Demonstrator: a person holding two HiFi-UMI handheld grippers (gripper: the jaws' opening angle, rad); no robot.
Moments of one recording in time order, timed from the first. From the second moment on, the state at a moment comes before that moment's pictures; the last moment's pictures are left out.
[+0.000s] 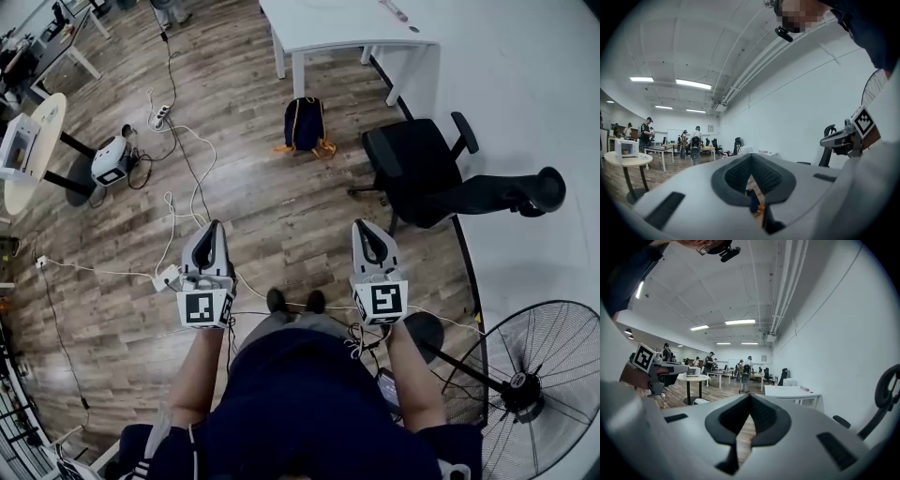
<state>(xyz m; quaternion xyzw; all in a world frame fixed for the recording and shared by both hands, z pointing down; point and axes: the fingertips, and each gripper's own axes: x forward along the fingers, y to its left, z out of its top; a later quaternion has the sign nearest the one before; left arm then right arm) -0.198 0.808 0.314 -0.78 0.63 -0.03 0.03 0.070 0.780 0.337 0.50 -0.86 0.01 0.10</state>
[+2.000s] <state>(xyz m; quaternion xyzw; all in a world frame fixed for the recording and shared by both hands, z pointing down) -0.228 0.494 0.342 -0.79 0.61 -0.05 0.03 0.000 0.431 0.425 0.41 -0.90 0.04 0.11</state>
